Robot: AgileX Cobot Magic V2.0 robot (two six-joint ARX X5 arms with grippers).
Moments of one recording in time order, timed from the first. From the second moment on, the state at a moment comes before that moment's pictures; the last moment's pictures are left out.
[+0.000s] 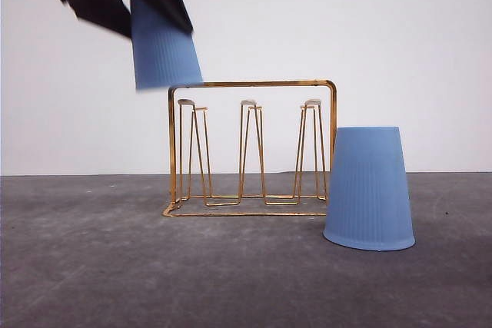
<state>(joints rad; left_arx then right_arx) -0.44 1.45 1.22 -0.33 0.10 0.04 0.11 0.32 0.57 -0.64 -0.34 0.02</state>
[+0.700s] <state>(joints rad) -0.45 1.66 1.31 -0.57 0.11 0.04 0.11 0.32 0.57 -0.64 -0.34 0.02</state>
